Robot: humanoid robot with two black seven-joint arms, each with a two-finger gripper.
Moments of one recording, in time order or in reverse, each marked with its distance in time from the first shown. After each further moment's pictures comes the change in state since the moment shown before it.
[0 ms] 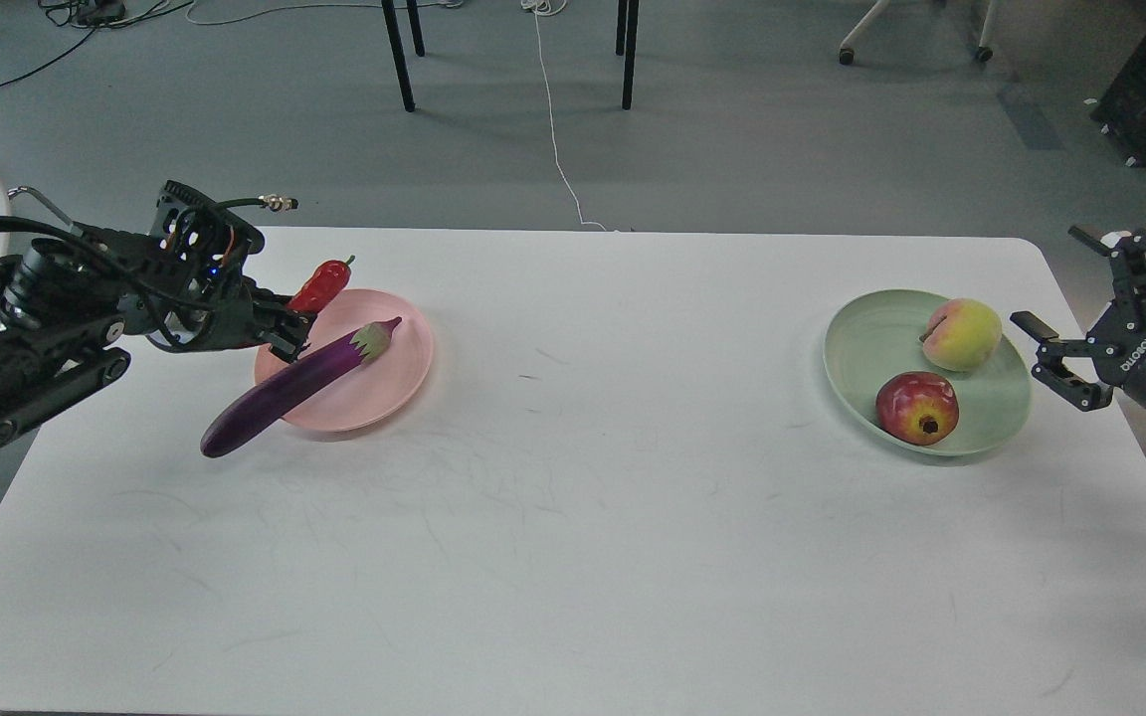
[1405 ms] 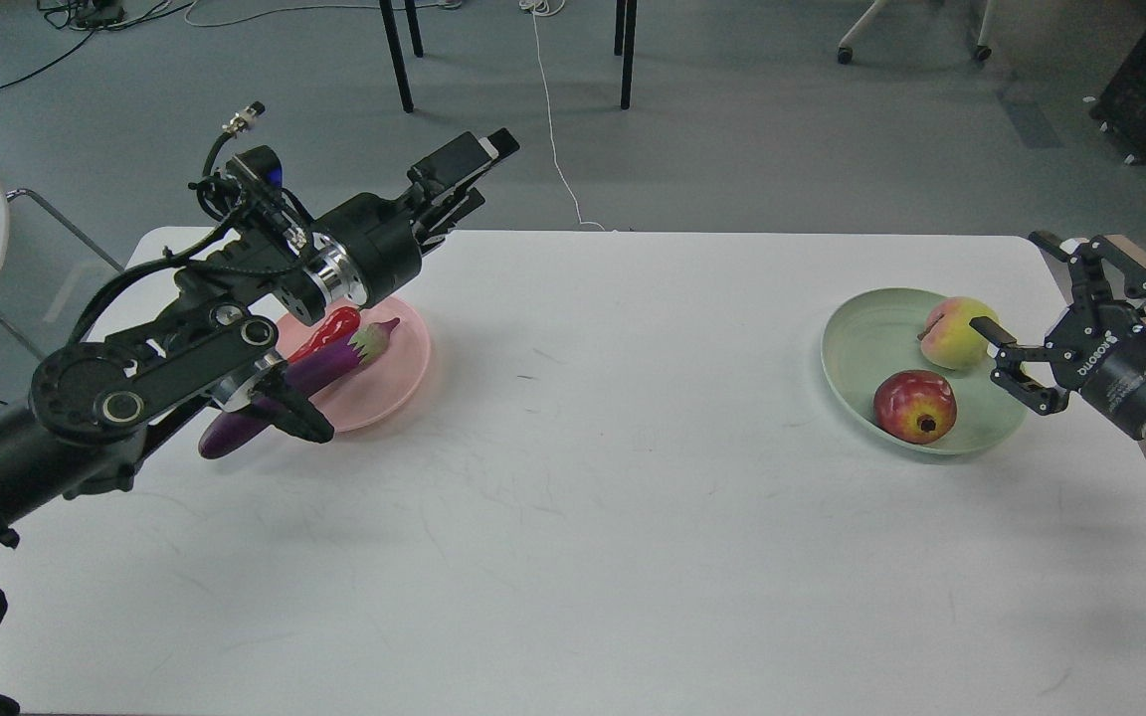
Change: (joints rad) left arm 0.267 -0.202 -0.493 -0.241 -1.040 0.361 -0.049; right arm -0.003 0.065 0.009 0.012 0.003 0.000 0.000
